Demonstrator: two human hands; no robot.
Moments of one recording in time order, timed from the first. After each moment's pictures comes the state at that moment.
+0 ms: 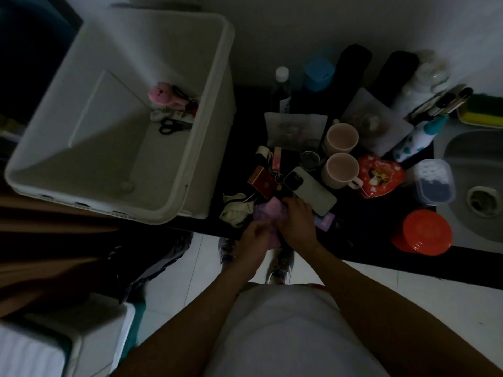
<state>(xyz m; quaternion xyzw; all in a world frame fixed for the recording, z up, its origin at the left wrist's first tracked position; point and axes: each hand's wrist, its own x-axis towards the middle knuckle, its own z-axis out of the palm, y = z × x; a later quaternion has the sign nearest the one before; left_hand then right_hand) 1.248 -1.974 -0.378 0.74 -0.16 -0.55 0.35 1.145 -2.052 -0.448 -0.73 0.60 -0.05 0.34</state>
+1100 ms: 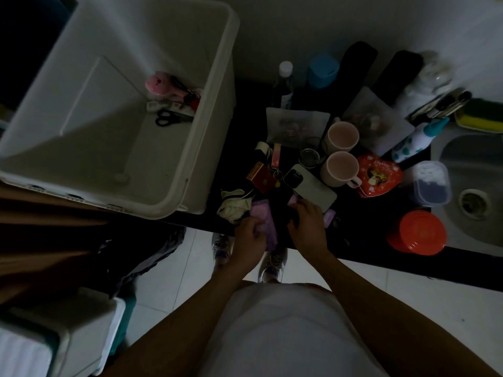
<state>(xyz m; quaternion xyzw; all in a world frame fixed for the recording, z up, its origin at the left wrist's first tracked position) 1.260 -1.965 -0.415 0.77 -0.34 -0.45 0.30 1.113 -2.037 -0.444 -0.74 0.59 -0.12 0.30</state>
